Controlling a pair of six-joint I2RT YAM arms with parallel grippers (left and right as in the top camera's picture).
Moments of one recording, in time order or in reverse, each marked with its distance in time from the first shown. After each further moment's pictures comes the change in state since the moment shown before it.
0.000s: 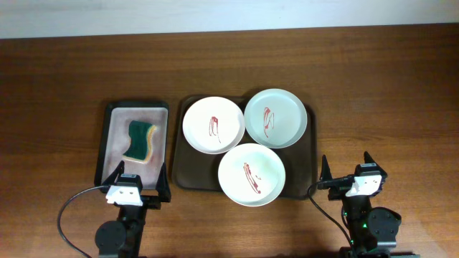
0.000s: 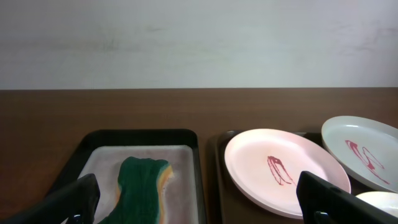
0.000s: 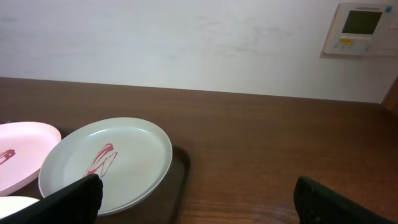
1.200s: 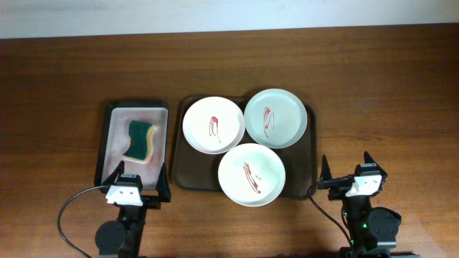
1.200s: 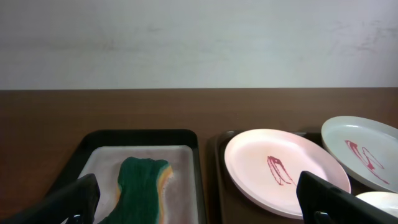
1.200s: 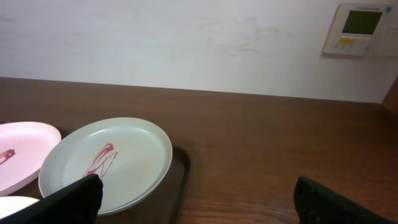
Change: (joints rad) left arm 0.000 0.000 0.000 0.001 0.000 0.000; right arm 0.000 0.000 0.000 0.000 0.000 0.000
